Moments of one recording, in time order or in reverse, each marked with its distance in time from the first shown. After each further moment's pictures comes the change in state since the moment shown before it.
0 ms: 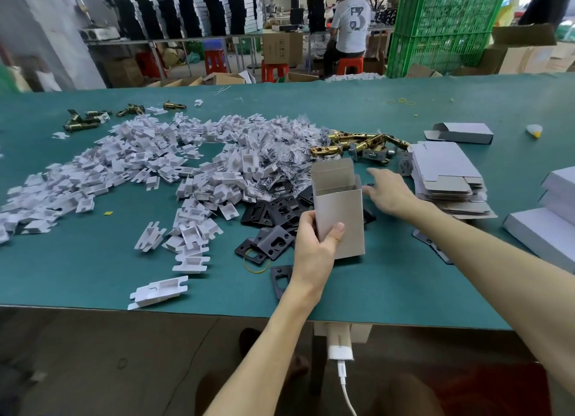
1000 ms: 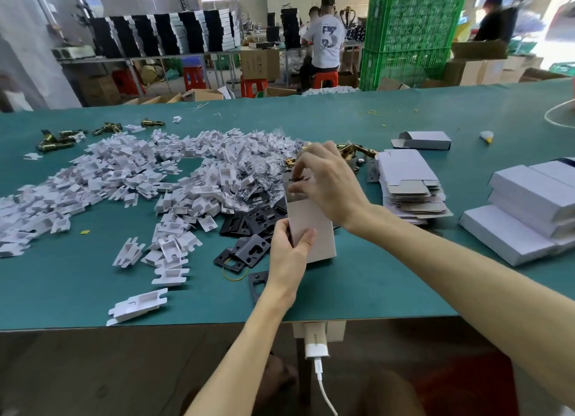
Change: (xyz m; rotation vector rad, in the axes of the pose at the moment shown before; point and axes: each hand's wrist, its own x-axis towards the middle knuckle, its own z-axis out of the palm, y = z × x) left_hand -0.002 0.001 0.000 0.038 -0.004 -0.005; right_hand -0.080 -0.080 -0.050 0.211 0.465 -0.550
